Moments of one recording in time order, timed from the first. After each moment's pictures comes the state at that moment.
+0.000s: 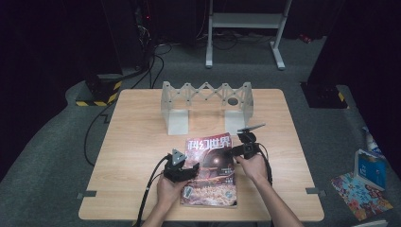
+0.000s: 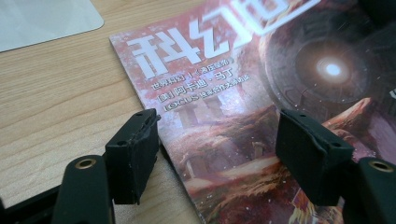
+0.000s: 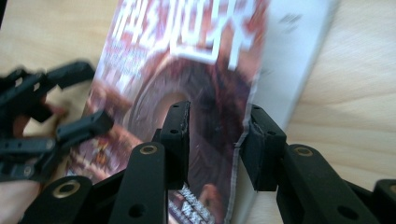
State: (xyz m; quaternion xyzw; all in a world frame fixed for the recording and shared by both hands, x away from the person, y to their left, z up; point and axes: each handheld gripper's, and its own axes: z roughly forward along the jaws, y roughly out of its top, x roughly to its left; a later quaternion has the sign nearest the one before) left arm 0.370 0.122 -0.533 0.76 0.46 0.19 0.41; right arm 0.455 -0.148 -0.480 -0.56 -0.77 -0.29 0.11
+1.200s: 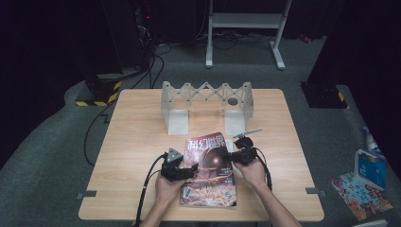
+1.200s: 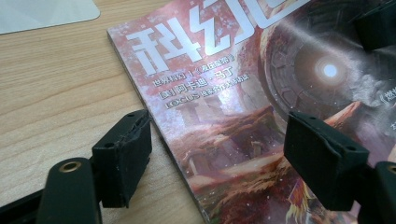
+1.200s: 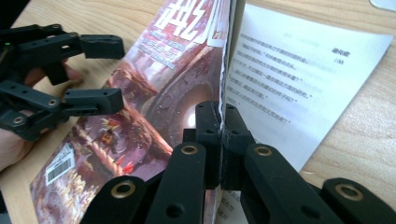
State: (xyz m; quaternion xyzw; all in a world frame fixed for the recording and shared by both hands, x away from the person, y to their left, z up) left arm 0.374 0.134 -0.532 0.75 0.47 0.15 0.44; right arm 0.433 -0.144 -0.480 -0.45 -0.82 -0.36 0.05
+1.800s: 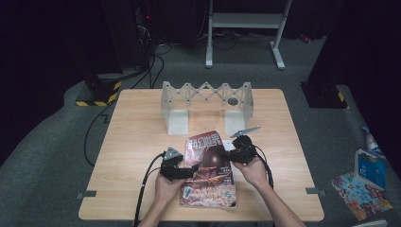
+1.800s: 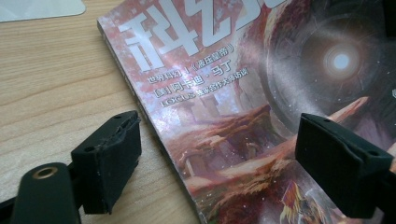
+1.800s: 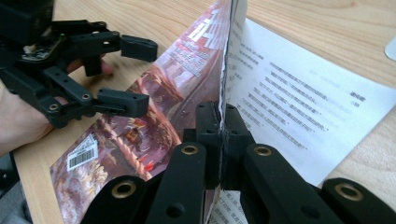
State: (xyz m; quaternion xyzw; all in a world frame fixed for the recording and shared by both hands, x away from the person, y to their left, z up) left arm 0.378 0.140 -0.533 0.75 0.47 0.11 0.46; right arm 0.425 -0.136 -0.455 -0.39 -0.84 -0.37 0.02
